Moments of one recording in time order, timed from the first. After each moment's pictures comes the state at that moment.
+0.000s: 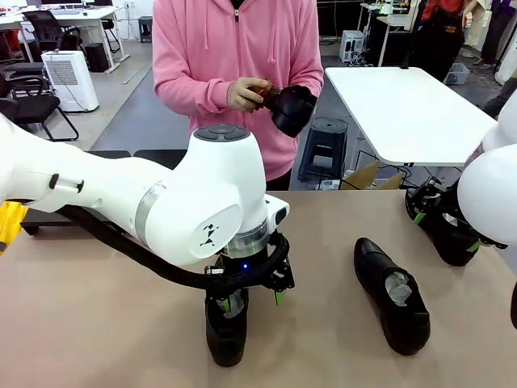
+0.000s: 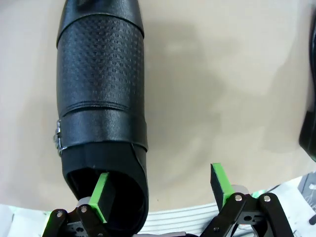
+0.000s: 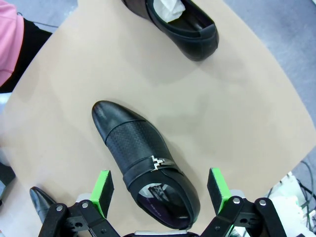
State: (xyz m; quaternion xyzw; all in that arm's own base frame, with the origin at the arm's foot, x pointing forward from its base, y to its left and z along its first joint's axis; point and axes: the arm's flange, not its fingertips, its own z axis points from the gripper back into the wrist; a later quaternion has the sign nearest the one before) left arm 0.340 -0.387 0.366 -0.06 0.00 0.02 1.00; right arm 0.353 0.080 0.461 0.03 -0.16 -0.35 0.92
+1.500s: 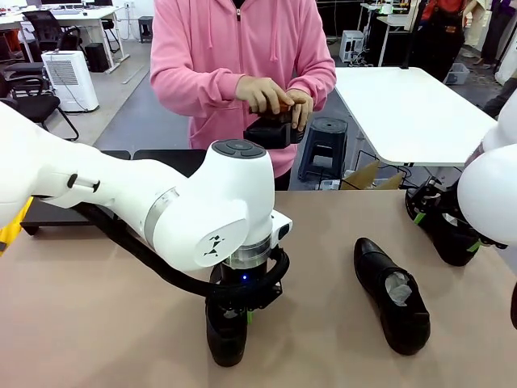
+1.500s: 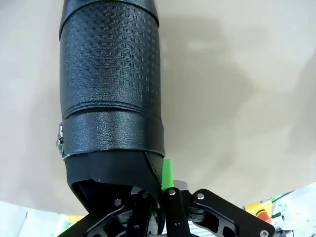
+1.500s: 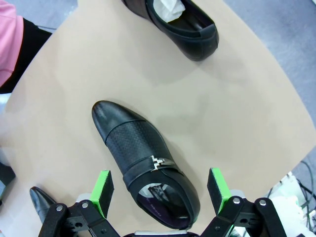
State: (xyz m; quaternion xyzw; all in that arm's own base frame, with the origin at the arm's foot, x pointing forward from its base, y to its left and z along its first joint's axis) left arm 0.336 -0.388 0.348 -0.01 0.01 0.00 1.00; right arm 0.353 0.080 0.461 0.03 -0.16 -0.35 0.92
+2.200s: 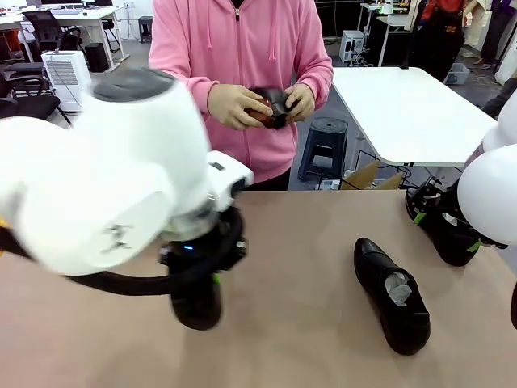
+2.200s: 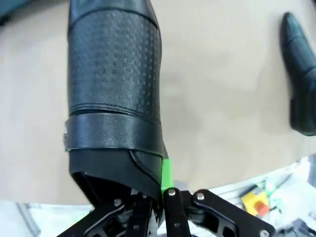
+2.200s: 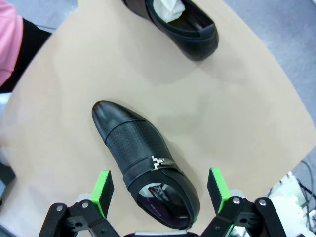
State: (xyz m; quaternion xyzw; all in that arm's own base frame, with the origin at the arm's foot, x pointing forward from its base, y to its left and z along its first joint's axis) left arm 0.288 -0.315 0.467 -0.06 -0.13 -0.02 0.99; right arm 0.353 0.079 0.461 0.03 -0.16 -0.35 0.92
